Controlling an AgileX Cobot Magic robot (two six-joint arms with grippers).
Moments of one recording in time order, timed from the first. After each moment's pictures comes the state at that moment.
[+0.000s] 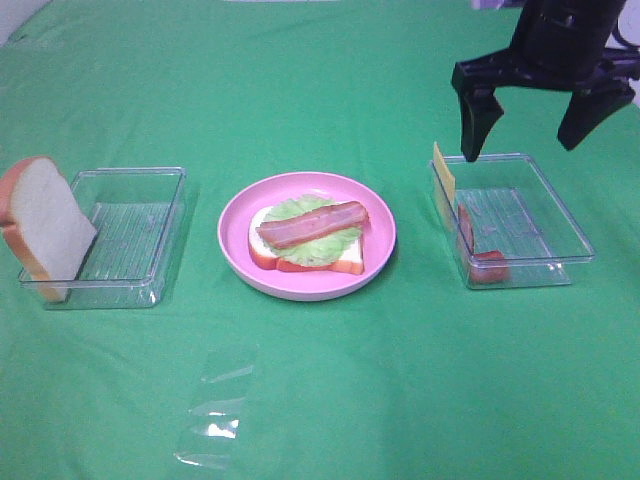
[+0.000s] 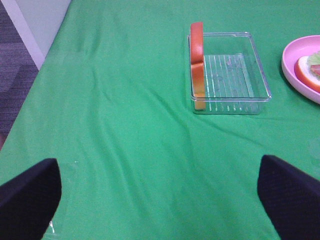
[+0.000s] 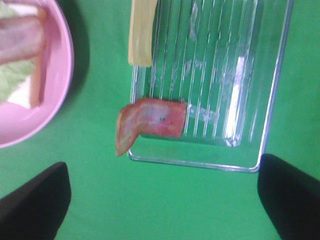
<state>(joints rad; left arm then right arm) 0.05 -0.01 -0.52 0.00 1.08 0.00 0.24 1.90 -1.61 -0.03 1.20 0.07</state>
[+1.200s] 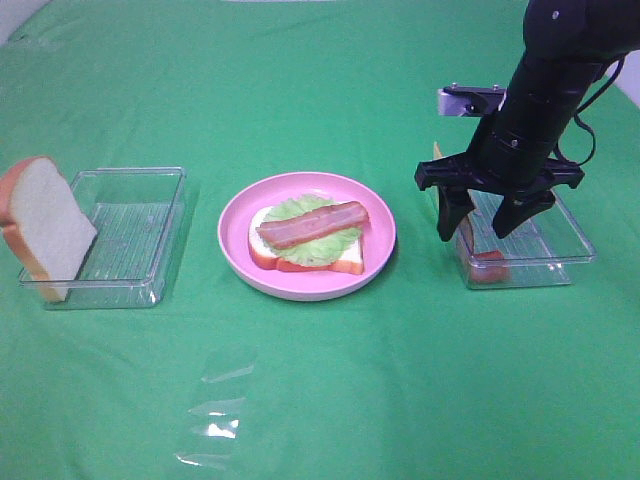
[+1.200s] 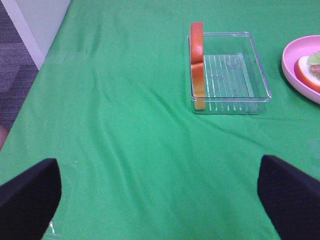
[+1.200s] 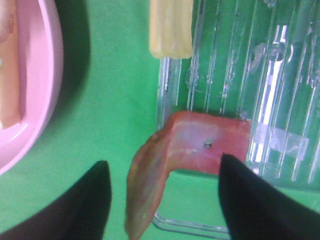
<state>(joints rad) 0.05 -0.01 -0.52 0.00 1.08 0.00 0.24 2.01 -1.37 0.09 0.86 0.04</state>
